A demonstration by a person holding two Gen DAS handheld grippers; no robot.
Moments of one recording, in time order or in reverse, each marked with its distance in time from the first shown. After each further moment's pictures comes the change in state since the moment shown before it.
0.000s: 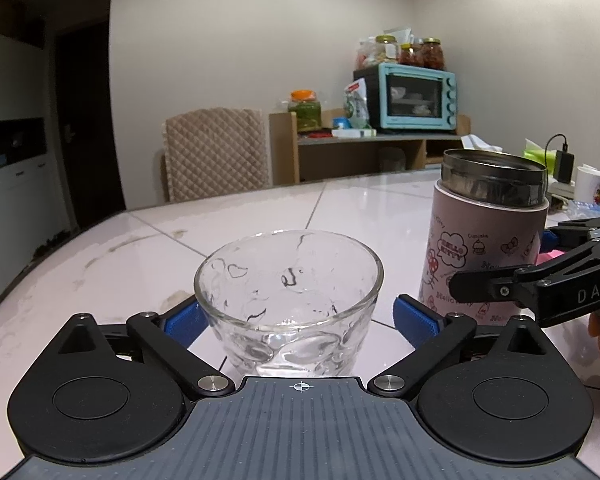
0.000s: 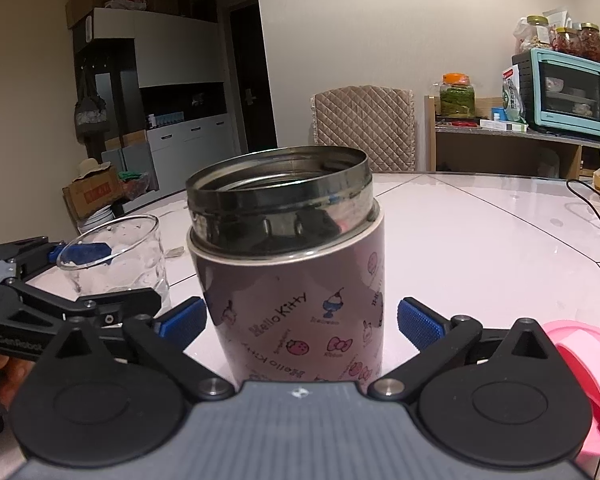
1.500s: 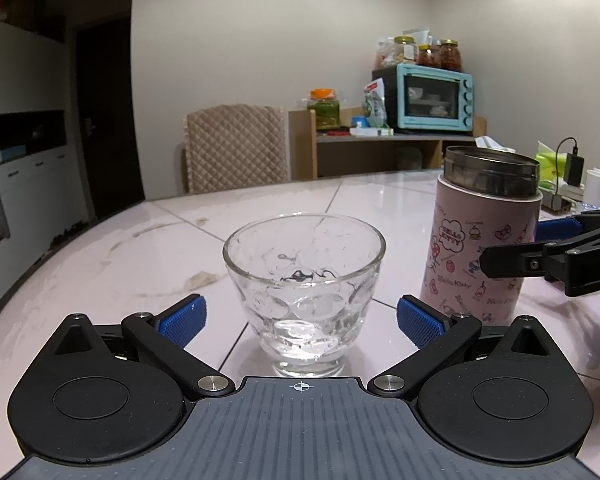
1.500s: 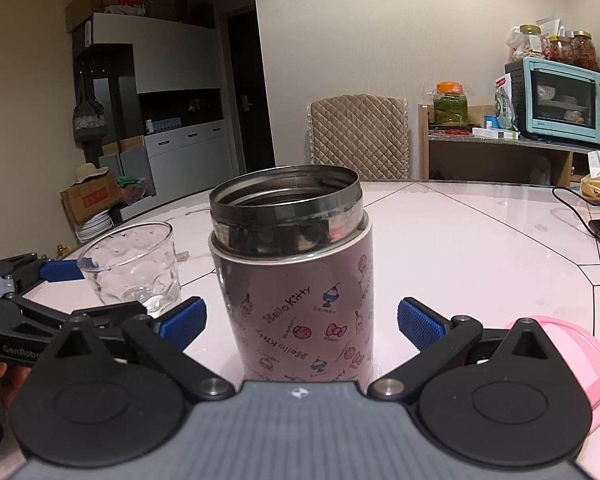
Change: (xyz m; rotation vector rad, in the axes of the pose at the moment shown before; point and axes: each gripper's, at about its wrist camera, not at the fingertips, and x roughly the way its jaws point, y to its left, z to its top) left arm -0.025 -0.004 -0.011 -0.030 0.010 0.054; right arm -0.023 0.004 0.003 0.000 -0.021 -0.015
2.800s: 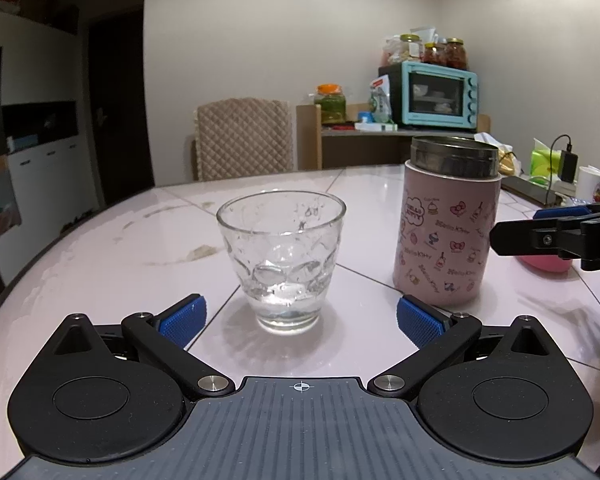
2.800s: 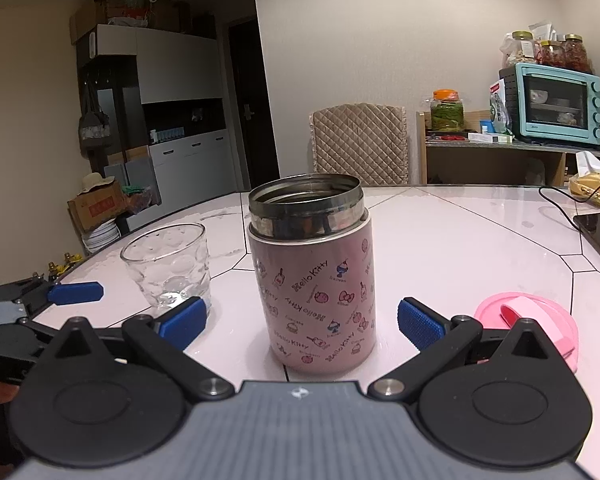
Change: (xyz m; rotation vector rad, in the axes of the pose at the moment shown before) left arm -0.041 -0.020 -0.017 -0.037 0.025 0.033; right arm -0.044 0.010 -0.009 0.017 -0.025 0.005
